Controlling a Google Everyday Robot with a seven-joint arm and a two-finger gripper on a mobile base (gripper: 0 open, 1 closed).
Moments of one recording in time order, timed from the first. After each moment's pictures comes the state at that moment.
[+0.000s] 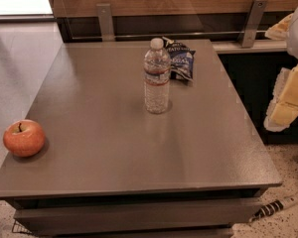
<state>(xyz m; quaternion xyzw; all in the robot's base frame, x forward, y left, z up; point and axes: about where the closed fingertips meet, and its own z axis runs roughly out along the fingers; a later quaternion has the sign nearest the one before) 0.438 -0.212 0.991 -0.60 0.78 -0.05 0.18</state>
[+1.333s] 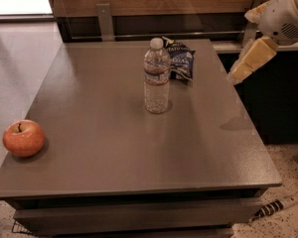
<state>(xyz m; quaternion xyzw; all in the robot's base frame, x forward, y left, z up) 0.573 -0.210 0.972 -0.55 0.77 0.03 0.33</state>
